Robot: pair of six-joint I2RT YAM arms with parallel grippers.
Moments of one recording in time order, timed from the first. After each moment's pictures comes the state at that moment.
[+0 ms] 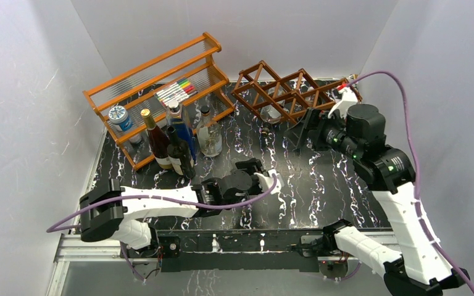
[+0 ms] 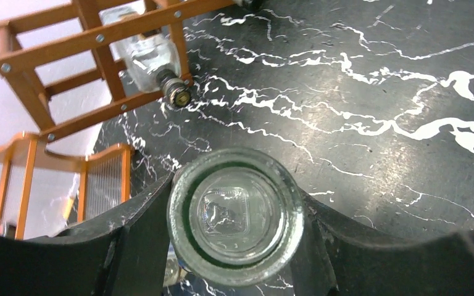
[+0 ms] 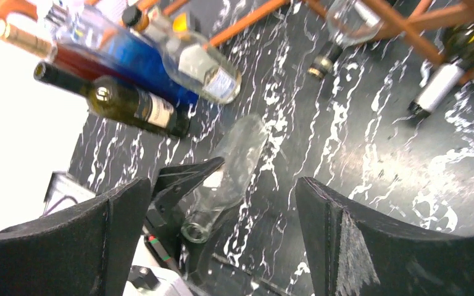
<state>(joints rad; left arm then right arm) -1.28 1.43 0.83 0.24 -0.47 0.57 0.45 0.92 1.34 -0.86 -0.19 0.47</state>
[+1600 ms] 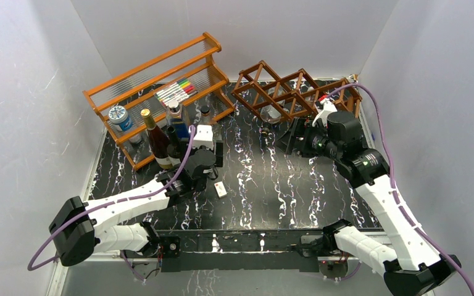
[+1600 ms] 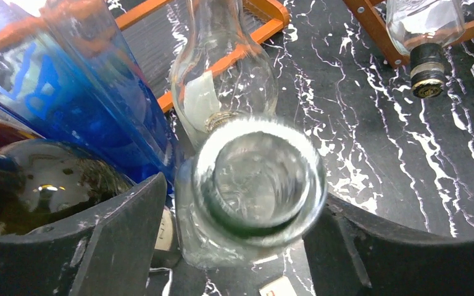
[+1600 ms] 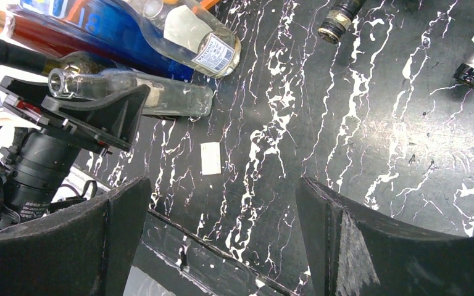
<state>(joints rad) -0.96 1.15 0.70 0.04 -0.85 -0.26 0.45 0.92 1.11 -0.69 -0.23 0.53</state>
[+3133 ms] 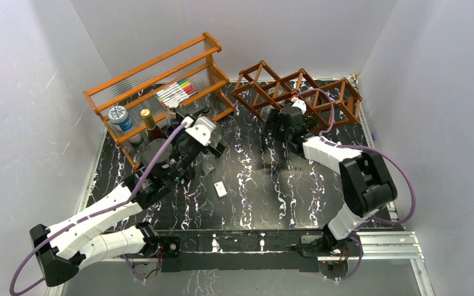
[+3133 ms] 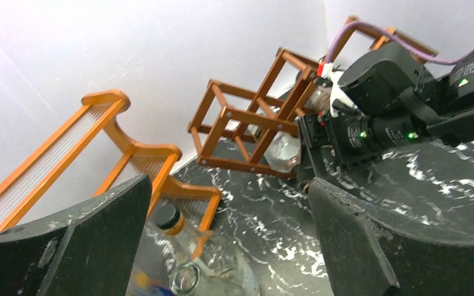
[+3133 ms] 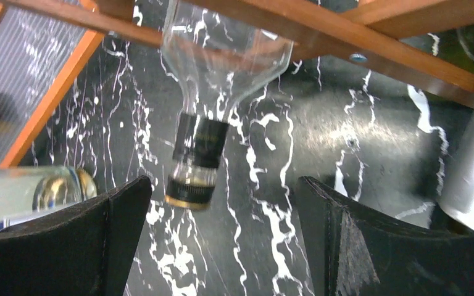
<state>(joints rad) -0.91 0.93 0.92 0.15 -0.24 0.33 0.45 1.58 0.93 0.05 0.13 0.60</state>
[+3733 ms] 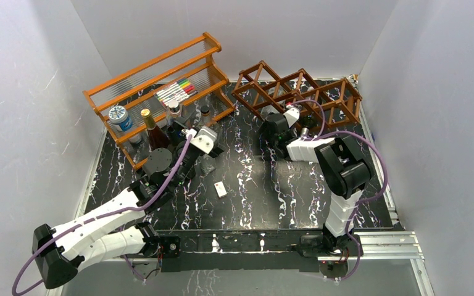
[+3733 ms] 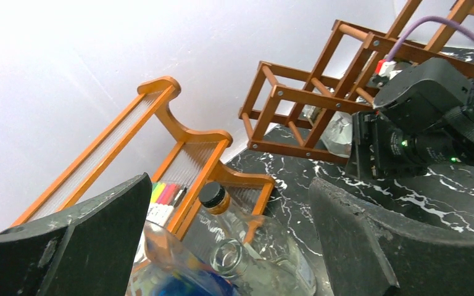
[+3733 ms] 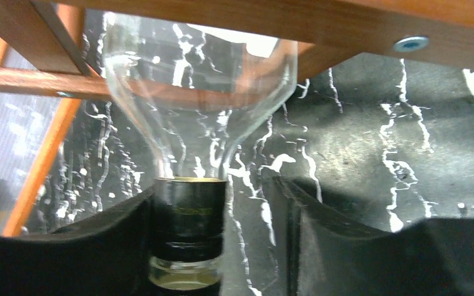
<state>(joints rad) -0.91 0.90 0.74 0.34 -0.36 0.54 0.52 1.86 0.96 0.32 0.36 0.82</state>
